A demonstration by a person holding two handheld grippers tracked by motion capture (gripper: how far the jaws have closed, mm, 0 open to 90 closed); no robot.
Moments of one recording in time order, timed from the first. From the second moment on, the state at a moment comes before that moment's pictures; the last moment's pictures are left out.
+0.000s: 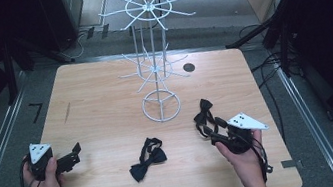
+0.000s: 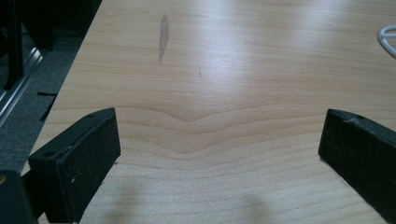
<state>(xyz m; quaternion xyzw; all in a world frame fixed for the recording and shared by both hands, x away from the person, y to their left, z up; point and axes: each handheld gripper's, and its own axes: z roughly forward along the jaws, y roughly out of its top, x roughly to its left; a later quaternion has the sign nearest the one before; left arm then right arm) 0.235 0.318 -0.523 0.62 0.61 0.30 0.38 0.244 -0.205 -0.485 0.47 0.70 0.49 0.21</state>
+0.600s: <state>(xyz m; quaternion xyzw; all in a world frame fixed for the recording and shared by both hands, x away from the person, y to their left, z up) 0.235 0.319 -0.523 0.62 0.61 0.30 0.38 0.254 -0.175 -0.481 0.46 0.72 0.49 0.19</state>
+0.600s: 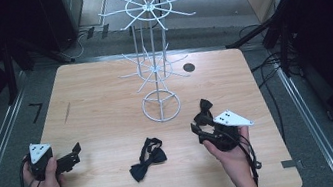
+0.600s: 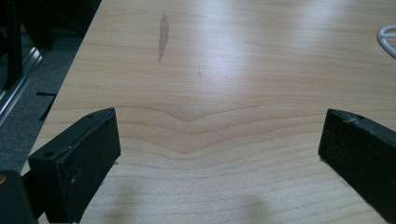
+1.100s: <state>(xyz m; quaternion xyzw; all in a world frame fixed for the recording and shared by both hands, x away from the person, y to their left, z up) 0.236 0.319 -0.523 0.62 0.61 0.30 0.39 0.262 -0.144 -0.484 0.44 0.73 0.49 0.18</state>
